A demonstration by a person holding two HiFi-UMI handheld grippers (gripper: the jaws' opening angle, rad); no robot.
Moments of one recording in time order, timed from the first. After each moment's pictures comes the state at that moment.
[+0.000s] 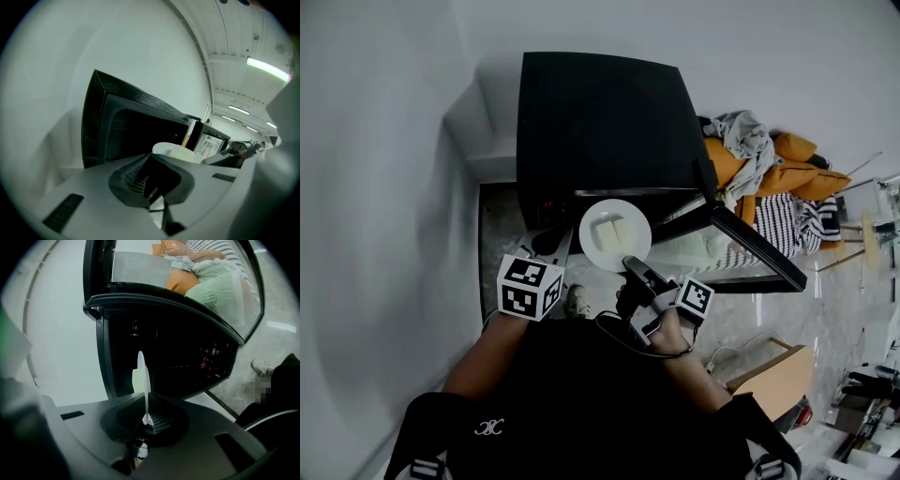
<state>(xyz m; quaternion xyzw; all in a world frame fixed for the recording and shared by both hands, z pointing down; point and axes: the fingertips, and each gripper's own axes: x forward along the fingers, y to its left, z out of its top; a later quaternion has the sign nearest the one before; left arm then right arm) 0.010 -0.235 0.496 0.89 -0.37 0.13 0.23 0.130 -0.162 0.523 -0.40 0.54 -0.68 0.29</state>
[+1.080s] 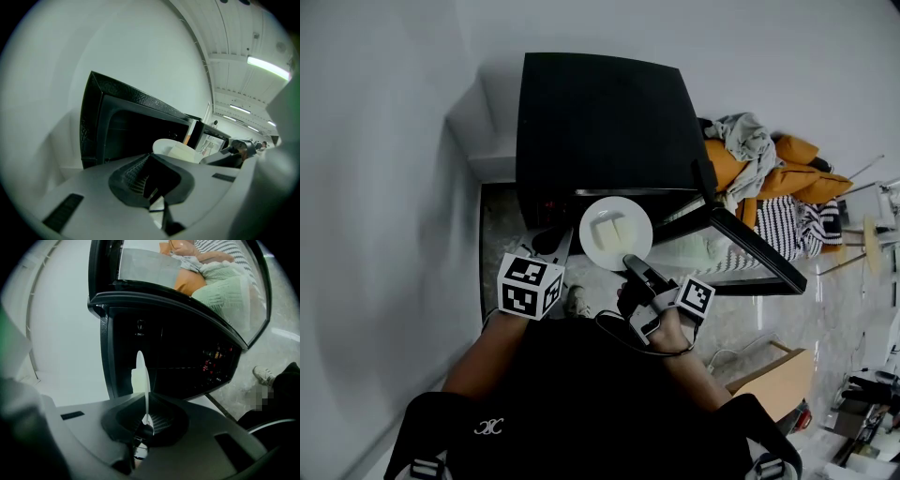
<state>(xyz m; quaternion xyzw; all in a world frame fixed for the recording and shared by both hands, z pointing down) 0.010 -0.234 0.495 0.89 -0.38 0.13 0.22 0.131 -0.165 0.518 -0.41 0.56 -0.67 0.27</state>
